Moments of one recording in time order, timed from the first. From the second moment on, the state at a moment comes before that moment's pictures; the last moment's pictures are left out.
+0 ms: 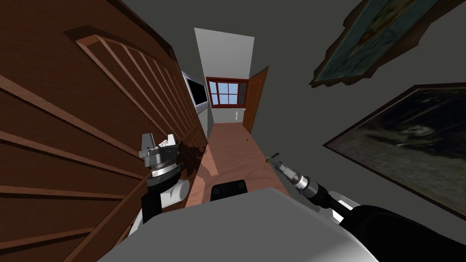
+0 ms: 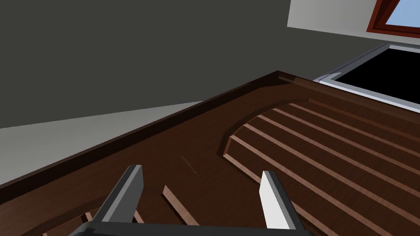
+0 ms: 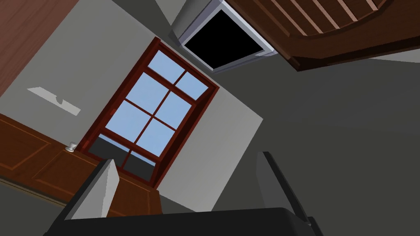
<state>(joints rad) 1.04 -0.97 -0.07 -2.09 -0.13 -0.77 0.15</state>
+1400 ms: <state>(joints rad) 1.24 -1.30 -0.10 -2.01 -0.14 -0.81 0.21</state>
